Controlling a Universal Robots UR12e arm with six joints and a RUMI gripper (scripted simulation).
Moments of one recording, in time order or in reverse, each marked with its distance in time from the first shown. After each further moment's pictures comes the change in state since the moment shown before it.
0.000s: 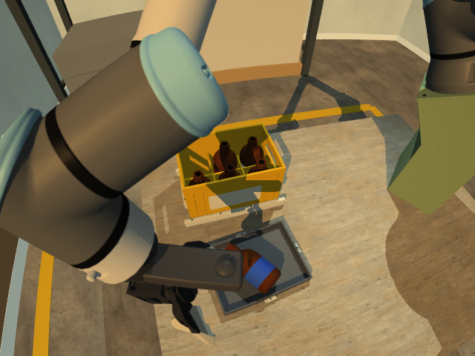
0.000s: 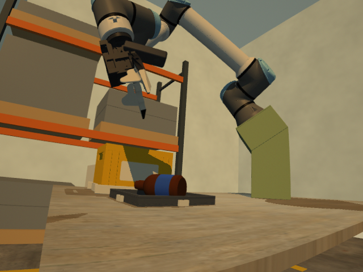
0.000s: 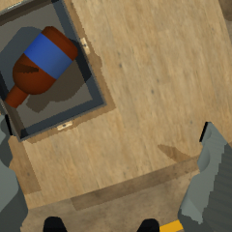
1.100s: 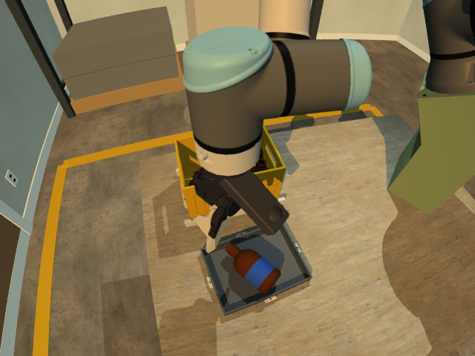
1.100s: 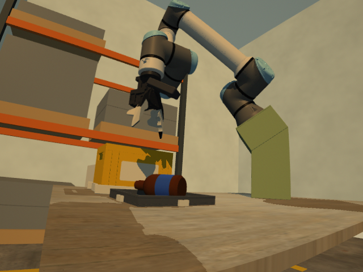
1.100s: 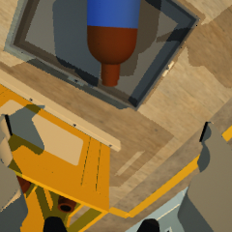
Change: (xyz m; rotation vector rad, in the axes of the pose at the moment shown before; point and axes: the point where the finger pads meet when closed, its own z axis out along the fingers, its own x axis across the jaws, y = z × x) arm -0.155 -0.010 0.026 -0.405 0.086 0.667
